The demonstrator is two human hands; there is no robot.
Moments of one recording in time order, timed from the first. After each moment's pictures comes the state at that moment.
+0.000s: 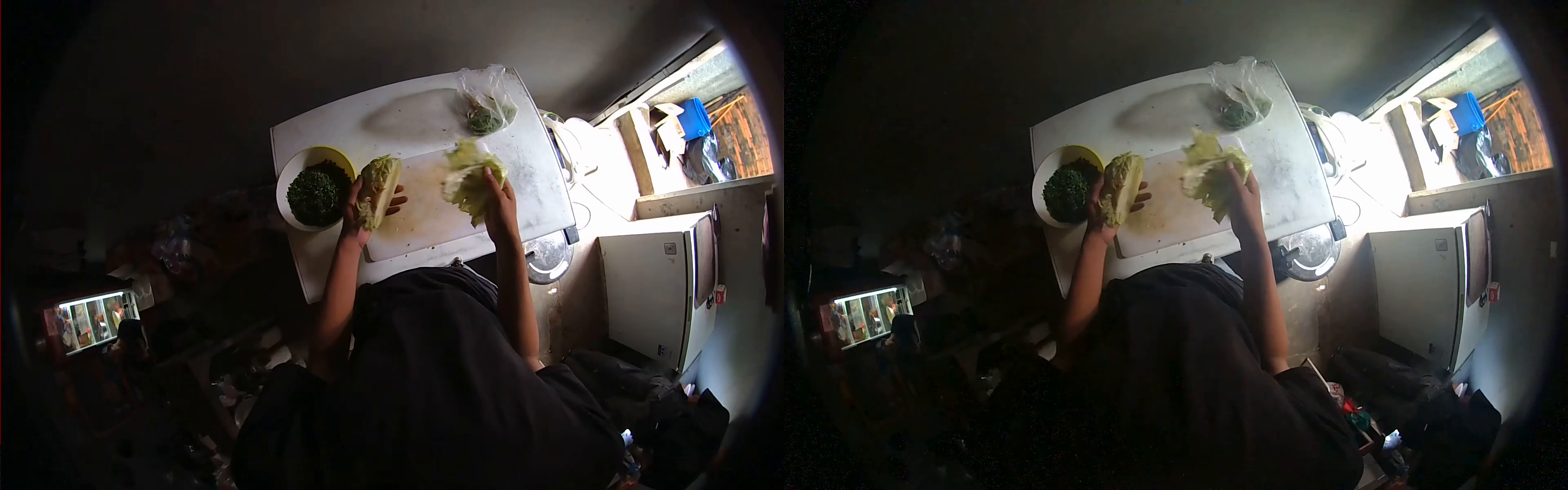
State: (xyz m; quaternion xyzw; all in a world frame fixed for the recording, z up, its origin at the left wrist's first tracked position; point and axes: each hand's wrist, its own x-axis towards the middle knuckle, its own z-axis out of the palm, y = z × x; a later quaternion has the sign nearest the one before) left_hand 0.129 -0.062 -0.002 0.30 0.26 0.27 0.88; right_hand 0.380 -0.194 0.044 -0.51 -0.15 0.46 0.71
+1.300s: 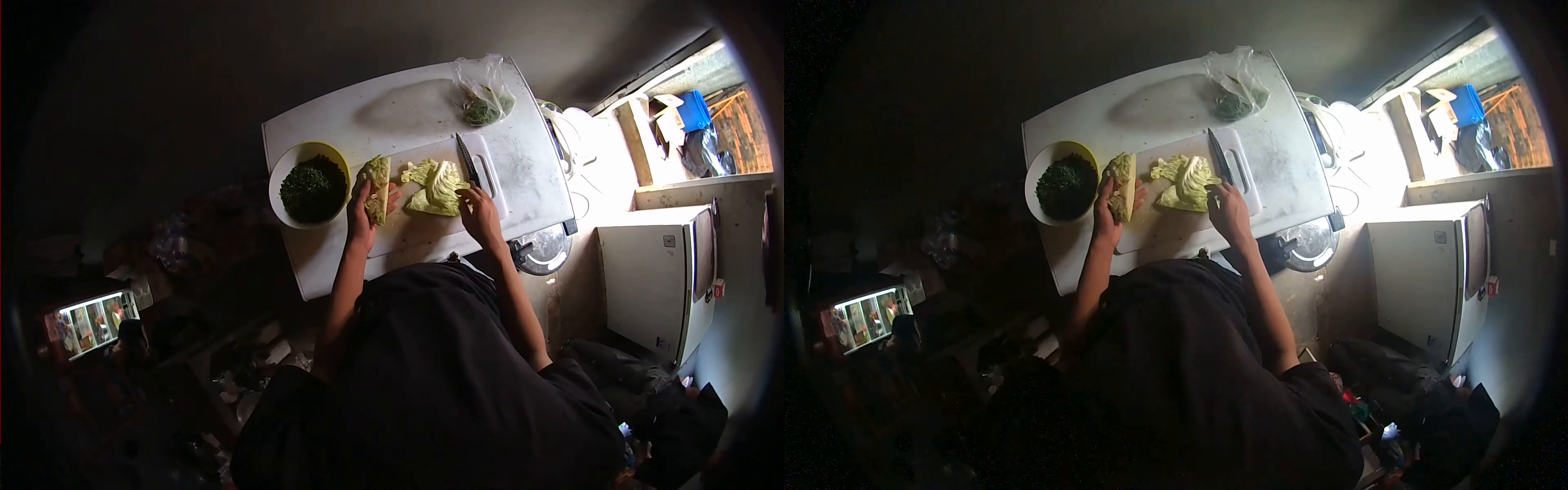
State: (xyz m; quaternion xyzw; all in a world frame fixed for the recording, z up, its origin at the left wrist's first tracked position) left_hand 0.146 -0.089 -0.009 0.29 0.39 0.35 0.80; right_hand 0.382 -0.217 -0.034 -0.73 -0.56 0.16 0.35
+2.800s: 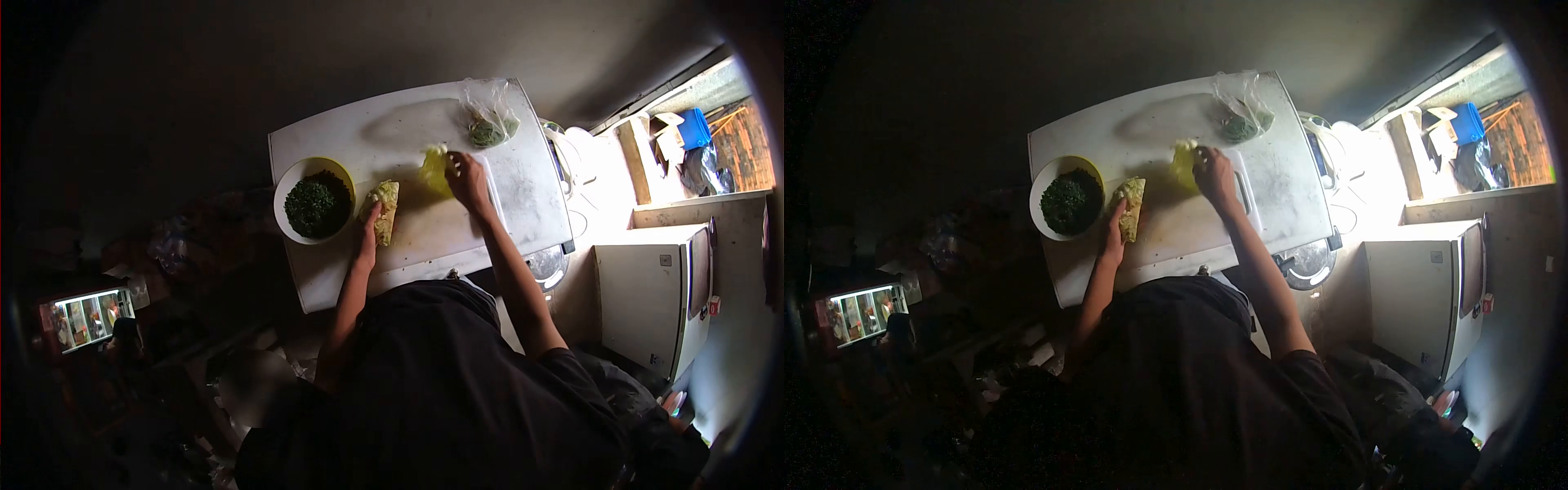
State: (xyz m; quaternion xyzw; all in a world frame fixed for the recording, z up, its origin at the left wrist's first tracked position) left_hand 0.143 -0.086 -0.051 0.30 0.46 0.33 0.77; right_hand 0.409 -0.097 -0.032 -0.72 -0.54 0.09 0.43
